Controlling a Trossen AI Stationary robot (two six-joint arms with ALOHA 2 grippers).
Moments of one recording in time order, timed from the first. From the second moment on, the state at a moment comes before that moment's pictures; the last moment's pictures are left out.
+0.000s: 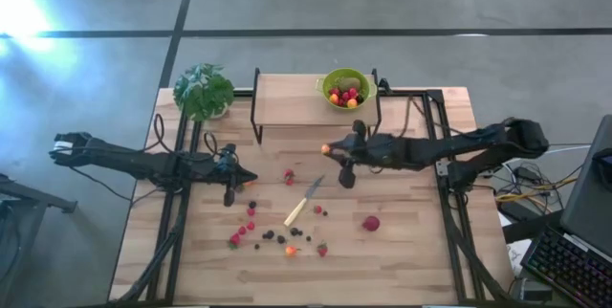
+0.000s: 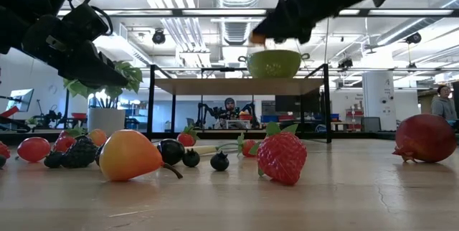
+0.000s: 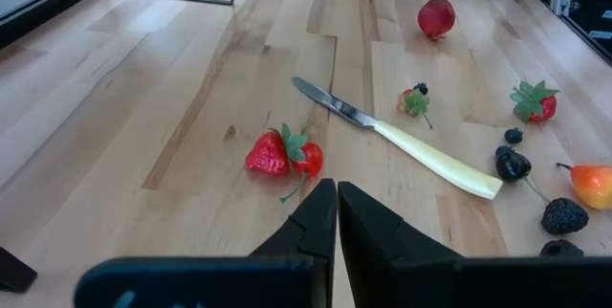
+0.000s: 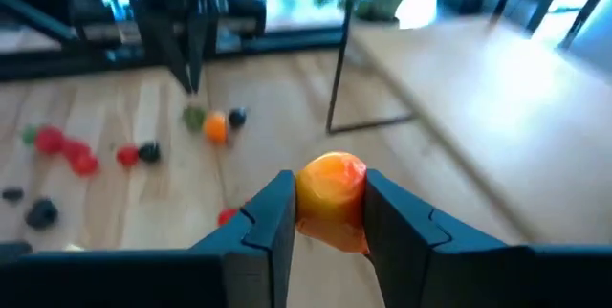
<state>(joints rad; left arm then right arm) -0.08 0.64 0.14 0.13 -0.14 -0.15 0.00 1.35 0.76 0.24 0.28 0.10</state>
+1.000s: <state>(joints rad) -0.08 0.64 0.14 0.12 -0.14 -0.15 -0.48 1.19 0.76 0.26 0.28 0.10</state>
